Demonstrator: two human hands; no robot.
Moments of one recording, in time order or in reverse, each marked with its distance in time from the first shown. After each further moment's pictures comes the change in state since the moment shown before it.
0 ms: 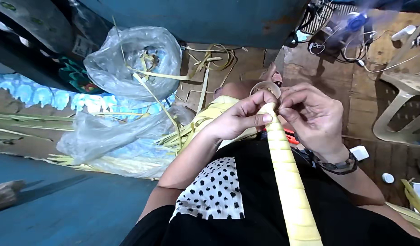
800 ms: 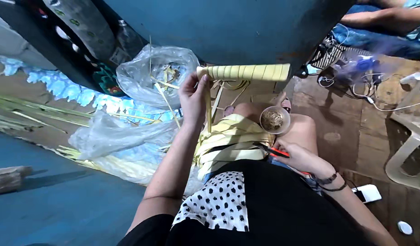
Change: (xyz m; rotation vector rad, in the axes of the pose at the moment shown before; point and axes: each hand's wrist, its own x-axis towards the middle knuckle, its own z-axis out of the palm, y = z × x) left_hand -0.035 0.047 -0.089 0.543 1.103 0.397; right_hand -0.049 0.102 -0.020 -0.351 -0.846 0.729
